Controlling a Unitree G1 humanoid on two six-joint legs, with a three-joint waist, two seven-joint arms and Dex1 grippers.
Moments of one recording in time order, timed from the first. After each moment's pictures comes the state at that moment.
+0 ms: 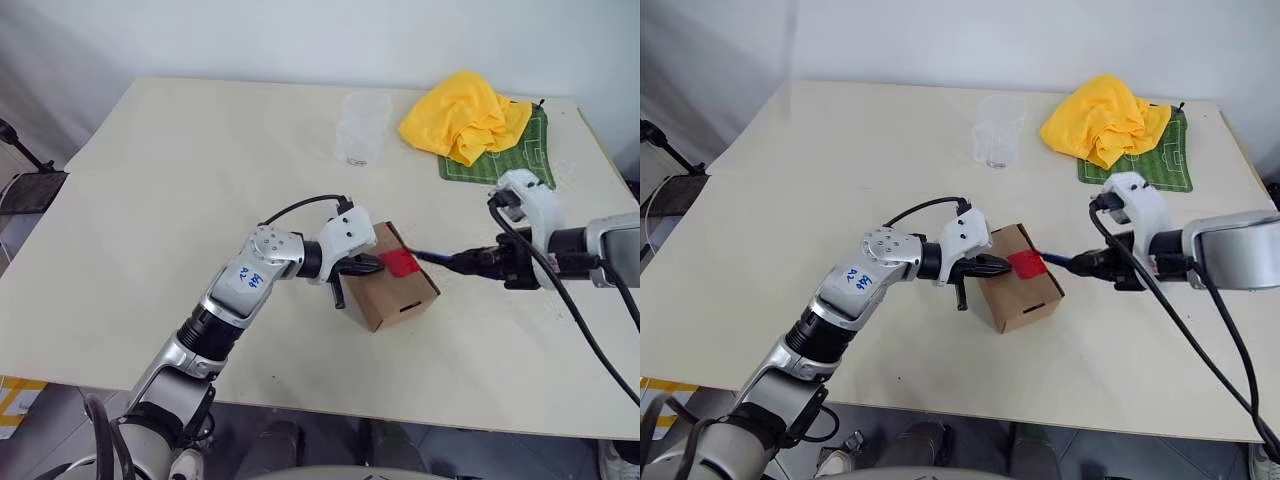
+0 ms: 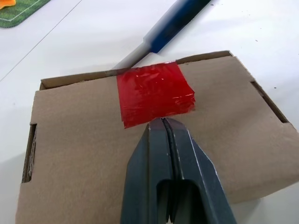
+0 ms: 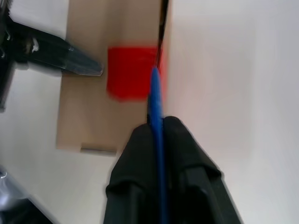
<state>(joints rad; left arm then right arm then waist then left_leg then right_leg) -0.78 0.30 -0.38 -0.03 -0.11 0.64 -0.83 -0.77 -1.36 0.22 -0.18 1.95 1.30 -0.19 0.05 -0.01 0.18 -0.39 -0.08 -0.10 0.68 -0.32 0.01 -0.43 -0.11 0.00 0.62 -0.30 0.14</state>
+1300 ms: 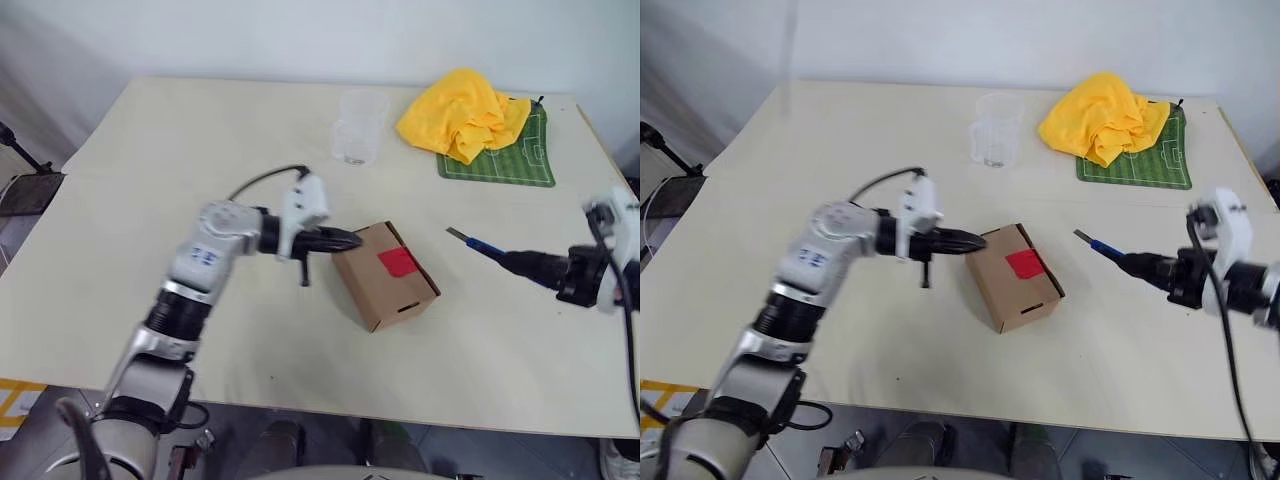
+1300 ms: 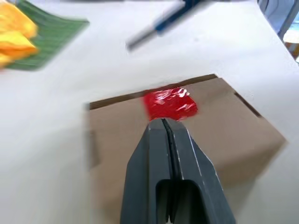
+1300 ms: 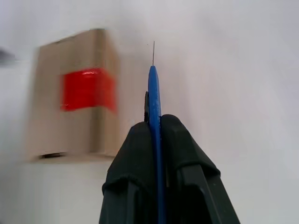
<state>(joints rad) -0.81 0.51 -0.13 0.11 -0.29 0.38 -1.15 0.02 -1.12 -0.51 -0.26 1.35 0.98 0.30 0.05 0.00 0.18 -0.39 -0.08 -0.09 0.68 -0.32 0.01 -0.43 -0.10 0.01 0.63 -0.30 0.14</state>
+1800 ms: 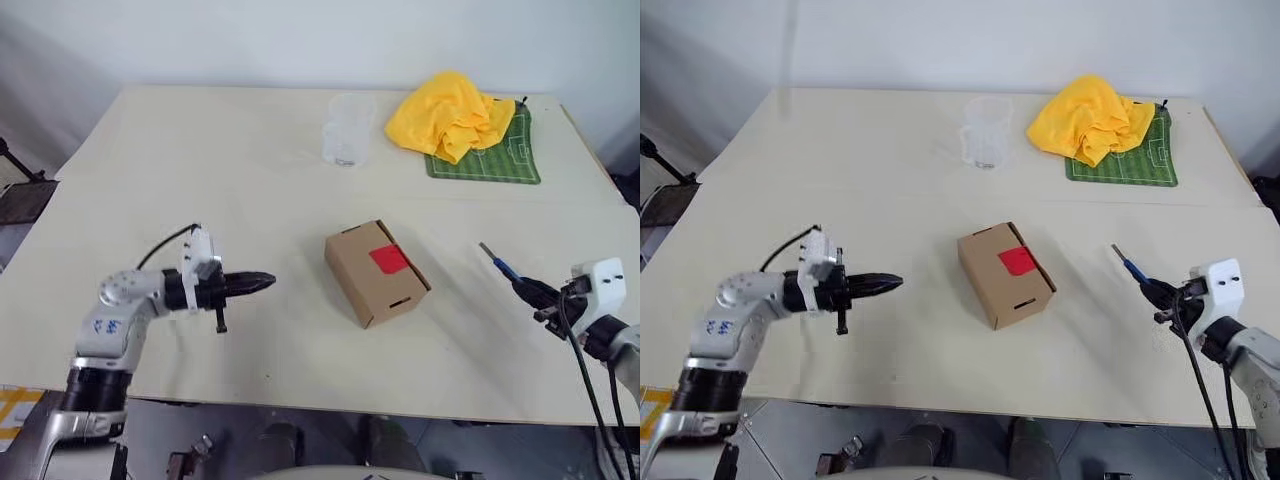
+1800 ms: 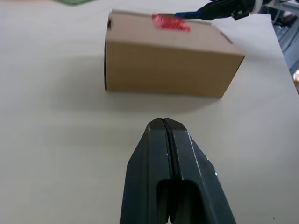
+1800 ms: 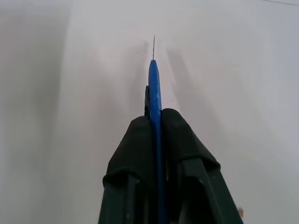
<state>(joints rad) -0.33 0.60 0.07 0.04 -0.41 0.30 -1.13 0.06 -0.81 -0.35 -0.01 0.62 0.36 0.62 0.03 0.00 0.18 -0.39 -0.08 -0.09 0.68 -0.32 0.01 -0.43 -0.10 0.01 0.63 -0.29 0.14</state>
